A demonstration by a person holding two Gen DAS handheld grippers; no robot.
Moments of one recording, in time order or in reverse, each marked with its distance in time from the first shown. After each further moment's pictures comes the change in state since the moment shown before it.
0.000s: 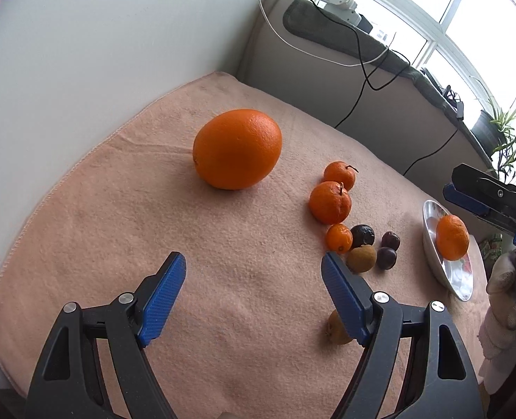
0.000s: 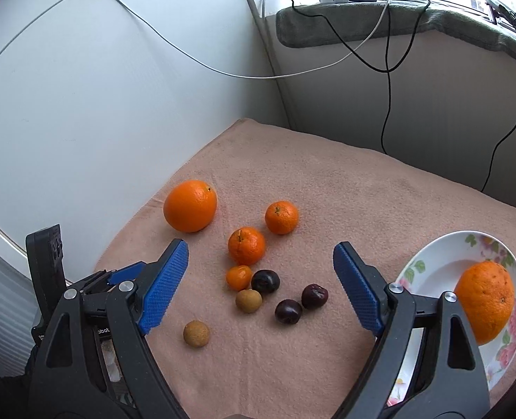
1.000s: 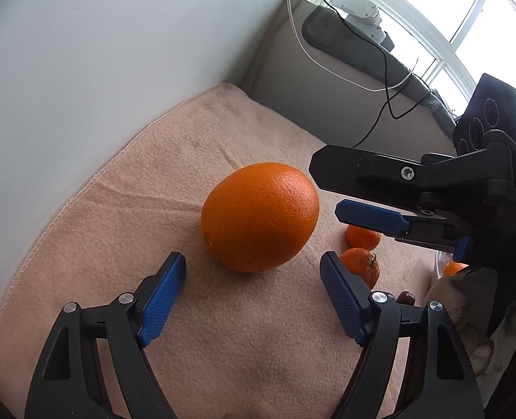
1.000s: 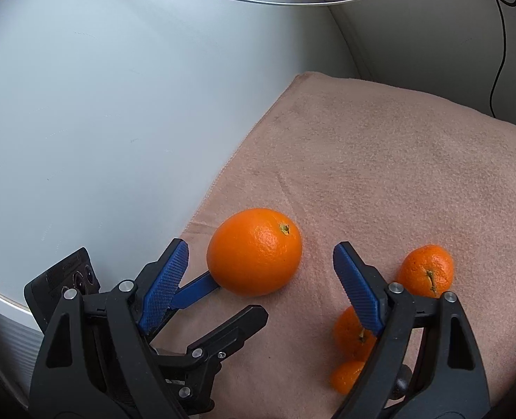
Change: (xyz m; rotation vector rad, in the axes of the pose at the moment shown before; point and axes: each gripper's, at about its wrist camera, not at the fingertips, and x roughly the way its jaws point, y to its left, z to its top) left arm 0.040 0.021 0.044 -0.055 0.000 -0.061; right arm 0.142 0.035 0.045 0.138 0.193 0.225
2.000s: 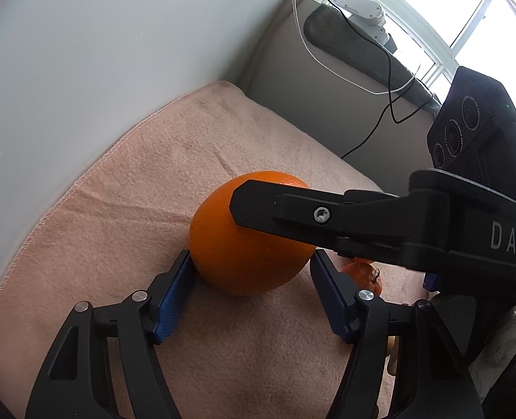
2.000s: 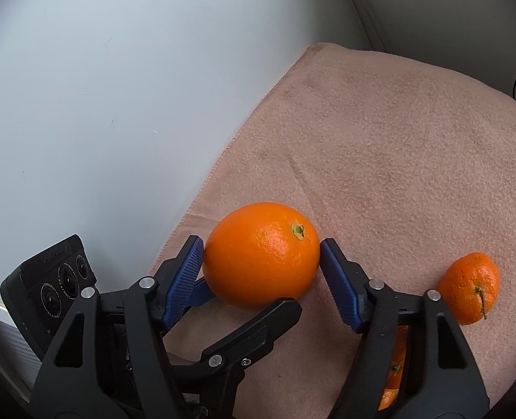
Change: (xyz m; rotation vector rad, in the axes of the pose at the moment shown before) left arm 0.017 -0.001 0.013 -0.019 0.007 -0.031; right arm 0.029 0.007 0.002 -0.007 0.074 0.007
